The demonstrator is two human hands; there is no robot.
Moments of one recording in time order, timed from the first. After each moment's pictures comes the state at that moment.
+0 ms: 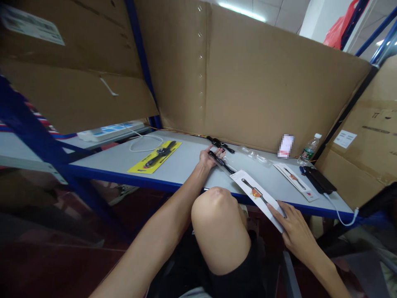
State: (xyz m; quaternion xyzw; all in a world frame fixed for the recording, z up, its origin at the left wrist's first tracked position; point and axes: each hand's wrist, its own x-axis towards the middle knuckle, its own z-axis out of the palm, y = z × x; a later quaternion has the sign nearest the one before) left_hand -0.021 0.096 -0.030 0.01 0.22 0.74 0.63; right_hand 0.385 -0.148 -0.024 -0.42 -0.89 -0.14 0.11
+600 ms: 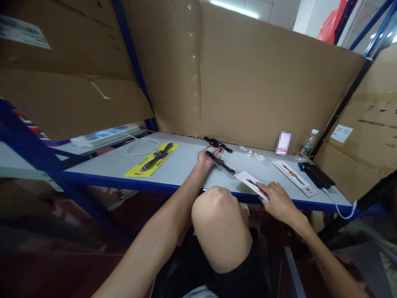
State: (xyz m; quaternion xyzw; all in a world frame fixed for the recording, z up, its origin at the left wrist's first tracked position) left_hand -0.022 0.096 -0.030 0.00 0.22 0.74 0.63; right_hand 0.304 -0.092 0.020 -0.50 -0.86 0.00 0.09
